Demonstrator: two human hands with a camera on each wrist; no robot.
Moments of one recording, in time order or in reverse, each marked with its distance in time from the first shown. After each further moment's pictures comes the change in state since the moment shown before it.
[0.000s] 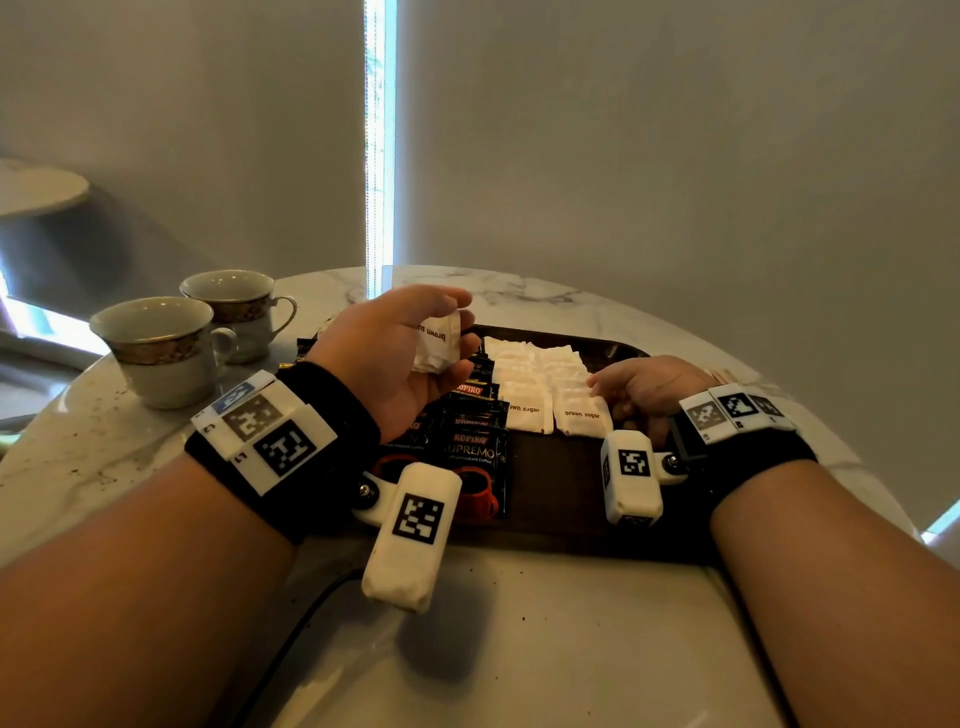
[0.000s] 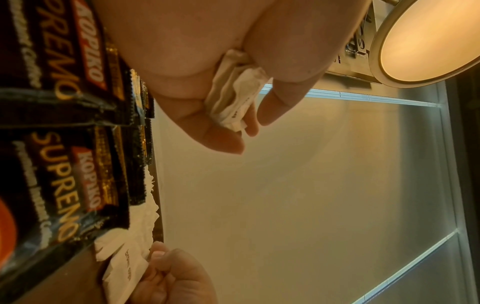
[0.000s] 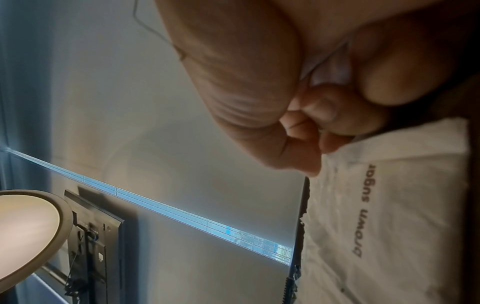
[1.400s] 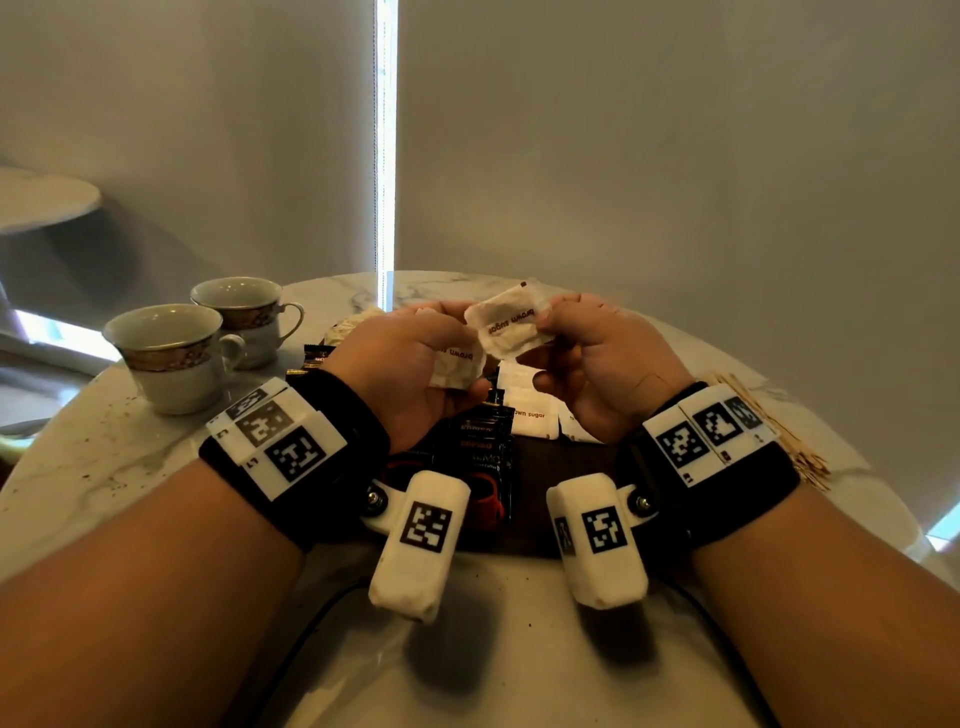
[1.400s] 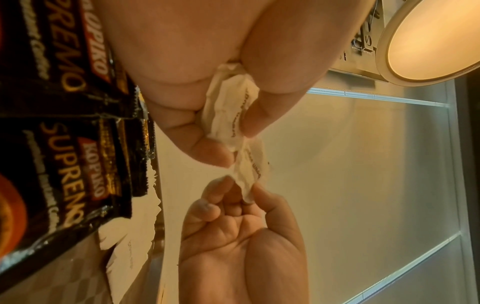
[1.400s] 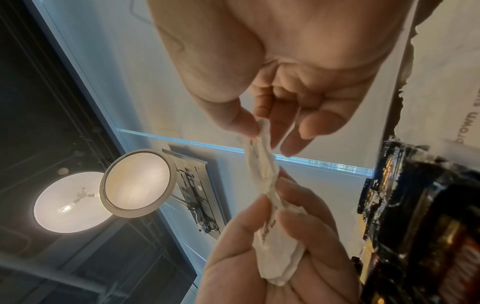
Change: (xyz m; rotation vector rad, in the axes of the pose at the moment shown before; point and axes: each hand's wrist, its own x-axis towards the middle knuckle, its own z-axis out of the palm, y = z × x) left_hand -0.006 0.000 0.006 0.093 -0.088 -0.053; right_hand -0.086 -0.040 0.056 0.531 -0.291 -0.478
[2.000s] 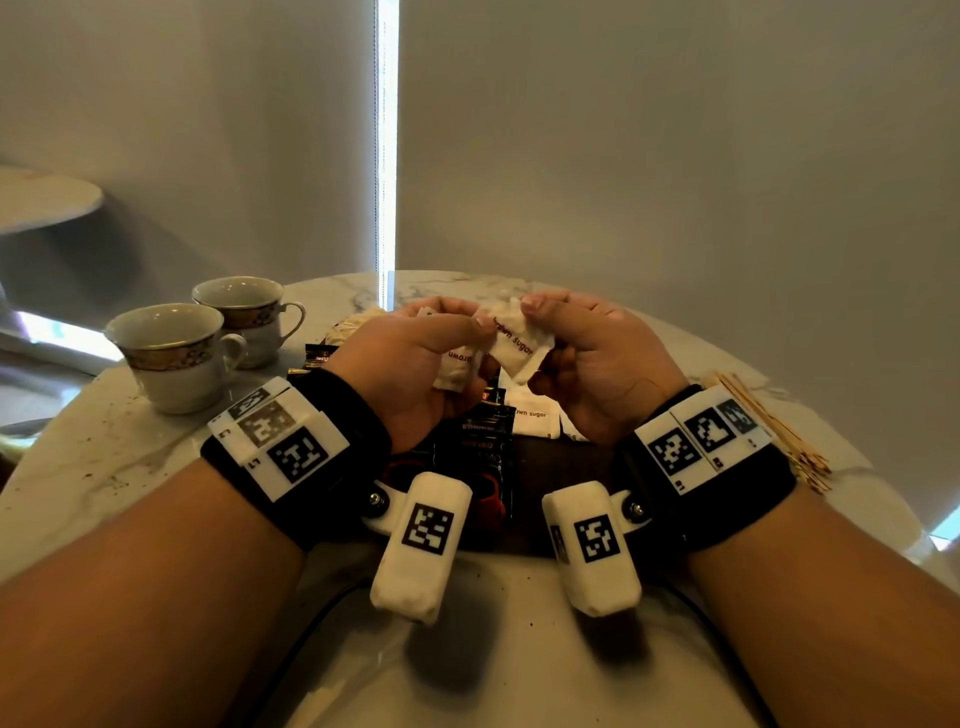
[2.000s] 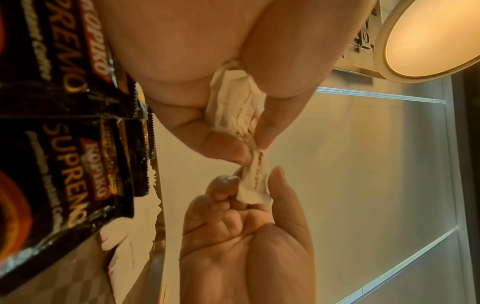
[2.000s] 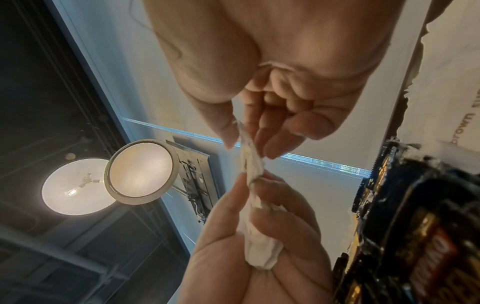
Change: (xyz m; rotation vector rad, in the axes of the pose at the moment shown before) left_hand 0.000 0.000 -0.002 -0.005 -0.032 0.022; right_hand 0.000 0.007 0.004 0.022 -0.024 -0.056
